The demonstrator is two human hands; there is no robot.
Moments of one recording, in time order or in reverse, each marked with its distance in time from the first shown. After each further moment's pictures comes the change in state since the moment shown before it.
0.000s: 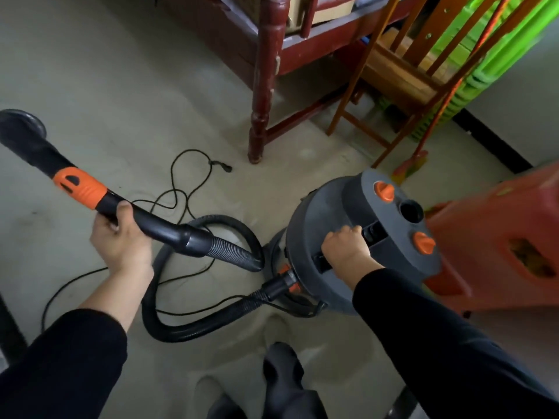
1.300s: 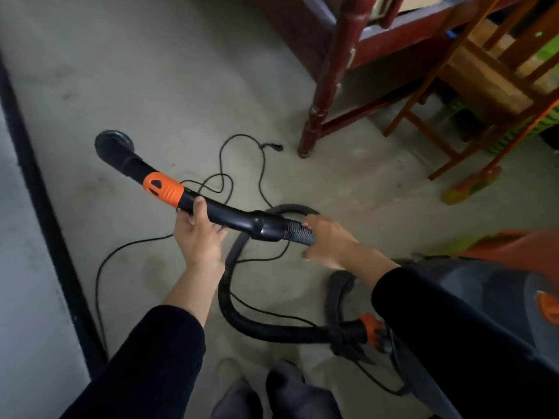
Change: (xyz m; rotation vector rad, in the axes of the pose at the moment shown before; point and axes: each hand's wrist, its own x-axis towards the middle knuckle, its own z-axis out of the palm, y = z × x) left_hand -0.011 0.002 0.014 -0.271 0.015 -0.316; right_hand 0.048 -0.062 -0.087 0.878 0.157 -0.331
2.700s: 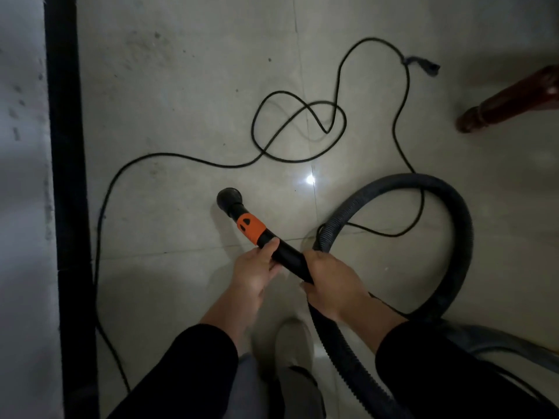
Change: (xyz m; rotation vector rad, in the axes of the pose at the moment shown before) left_hand 0.248 -0.254 -0.171 -0.053 0.071 -0.713; right_hand 0.231 -0.090 0.305 -0.308 -0.295 -0.270
